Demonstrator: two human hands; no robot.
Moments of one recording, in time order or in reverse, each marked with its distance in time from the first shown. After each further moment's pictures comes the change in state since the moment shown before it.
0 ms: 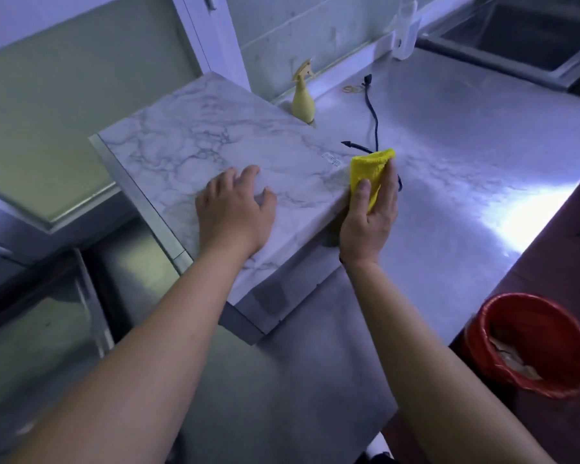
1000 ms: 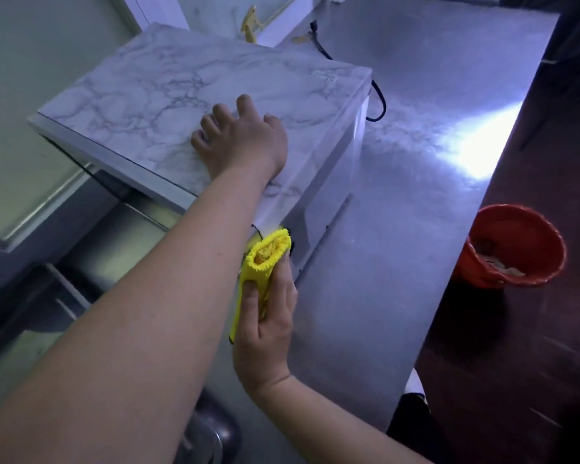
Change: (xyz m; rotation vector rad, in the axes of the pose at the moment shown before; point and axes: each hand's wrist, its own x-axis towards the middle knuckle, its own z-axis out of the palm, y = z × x) left_hand 0.010 0.000 0.008 0.032 -0.070 0.026; right_hand -0.296 -0.027 0.049 0.076 -0.042 0.157
